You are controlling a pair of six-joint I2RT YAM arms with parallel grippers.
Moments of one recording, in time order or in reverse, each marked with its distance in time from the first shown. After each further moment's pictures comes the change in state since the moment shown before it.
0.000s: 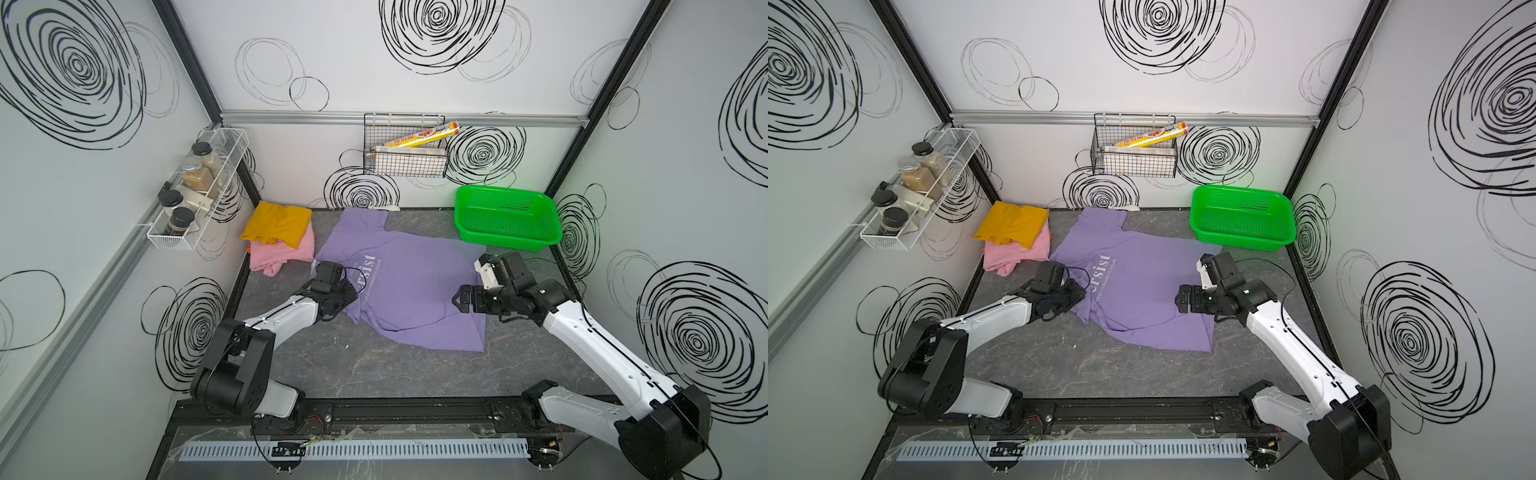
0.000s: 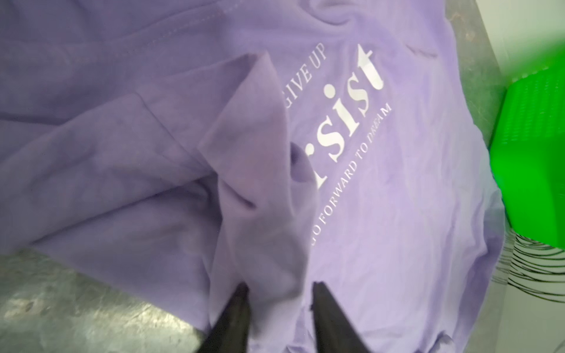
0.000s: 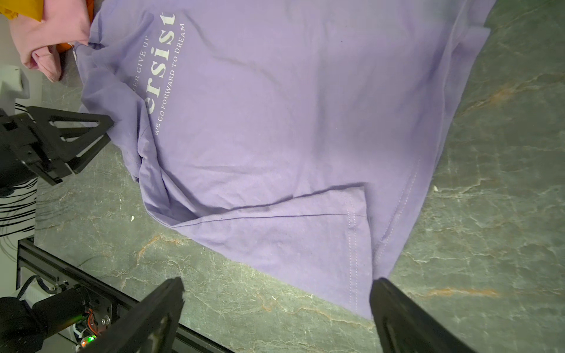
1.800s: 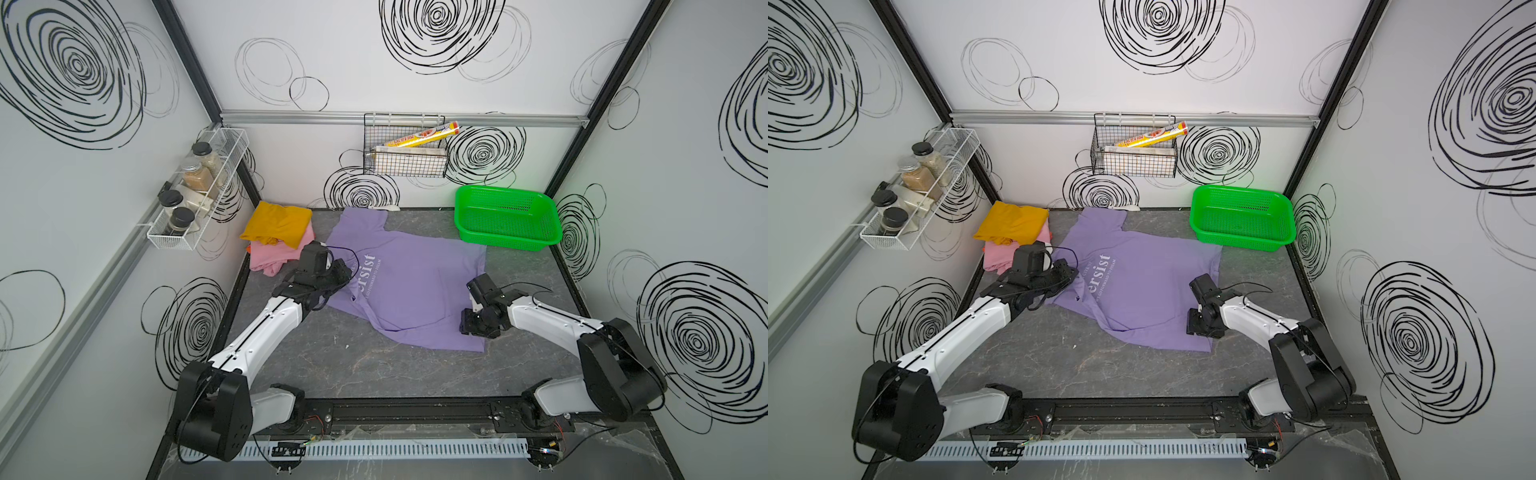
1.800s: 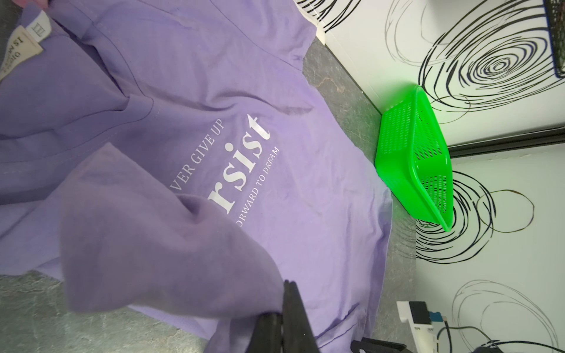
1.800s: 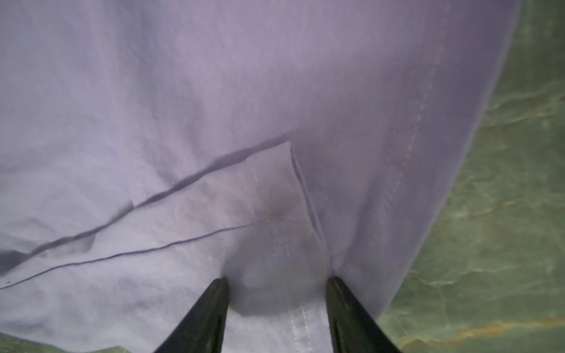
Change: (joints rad) left arm 0.054 -0.245 0.124 -0.126 0.107 0.050; right arm 0.012 0.318 -0.240 0.240 0.118 0.106
